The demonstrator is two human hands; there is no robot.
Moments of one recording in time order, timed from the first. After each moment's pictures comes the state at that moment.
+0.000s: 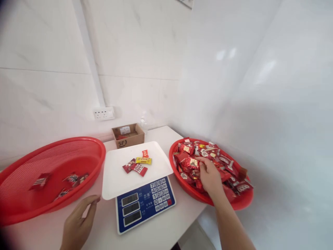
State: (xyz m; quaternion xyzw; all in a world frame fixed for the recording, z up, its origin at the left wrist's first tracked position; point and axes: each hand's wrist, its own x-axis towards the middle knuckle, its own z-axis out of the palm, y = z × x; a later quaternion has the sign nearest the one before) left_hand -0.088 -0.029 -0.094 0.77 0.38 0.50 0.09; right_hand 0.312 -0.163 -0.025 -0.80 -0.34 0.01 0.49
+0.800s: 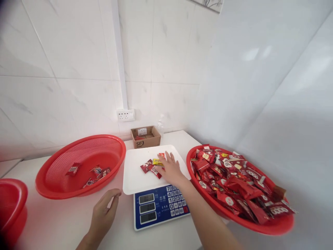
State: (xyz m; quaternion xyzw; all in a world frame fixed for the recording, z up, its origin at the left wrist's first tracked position) left_hand -0.086 -0.040 -0.087 0.78 0.35 0.50 0.12; right_hand 0.197 -0.042 -0.019 -0.75 -0.63 0.13 0.18
